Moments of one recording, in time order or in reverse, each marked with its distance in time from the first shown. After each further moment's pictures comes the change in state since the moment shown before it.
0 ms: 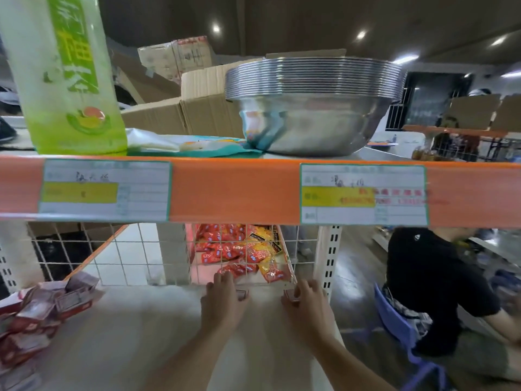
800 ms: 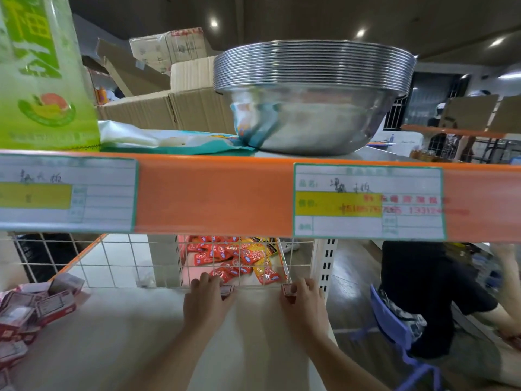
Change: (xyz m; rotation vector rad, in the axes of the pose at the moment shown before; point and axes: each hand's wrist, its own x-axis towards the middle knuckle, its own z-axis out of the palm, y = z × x) left_hand 0.025 -0.028 0.018 0.078 0.096 0.057; right_hand 0.021 0.010 0.020 0.053 0.077 0.024
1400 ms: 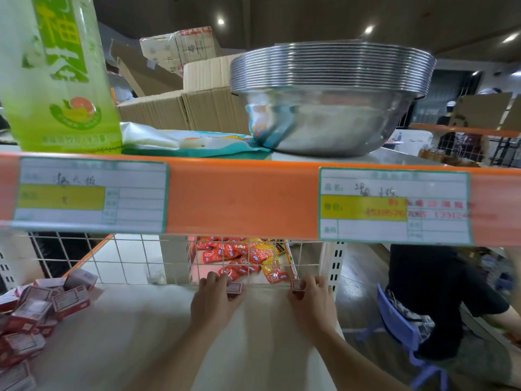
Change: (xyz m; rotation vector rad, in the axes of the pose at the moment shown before) left_hand -0.005 -0.005 -0.006 -0.088 -0.033 0.013; right_hand 0.006 -0.004 -0.001 -0.049 -0.030 0.057
